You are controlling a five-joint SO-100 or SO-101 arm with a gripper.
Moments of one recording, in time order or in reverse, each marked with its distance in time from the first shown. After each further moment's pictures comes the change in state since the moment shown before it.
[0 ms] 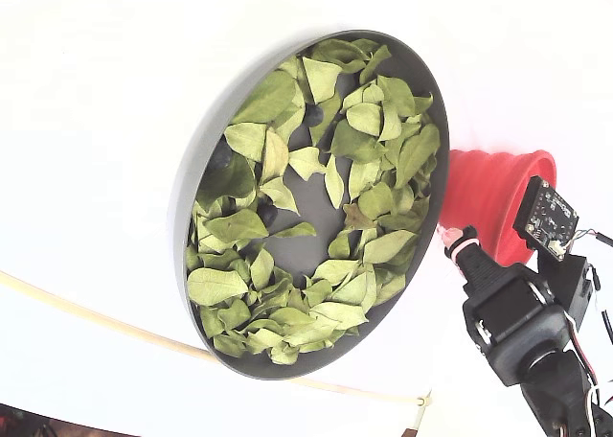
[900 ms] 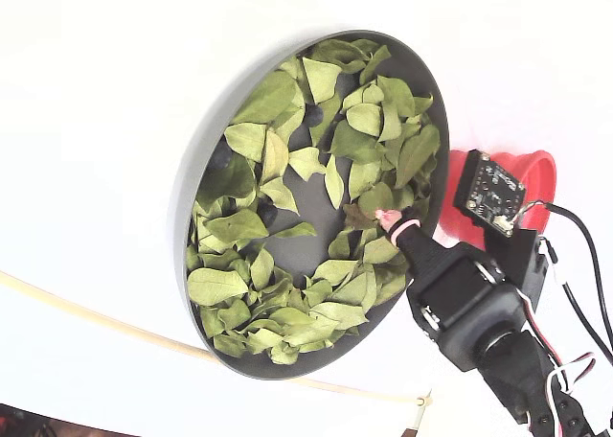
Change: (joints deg) arm -5.5 -6.3 -0.1 -1.6 2.5
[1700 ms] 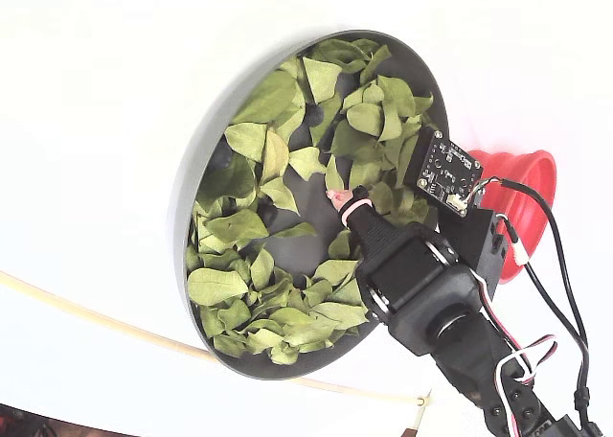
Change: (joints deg) arm -4.4 -7.9 -0.3 -6.1 3.9
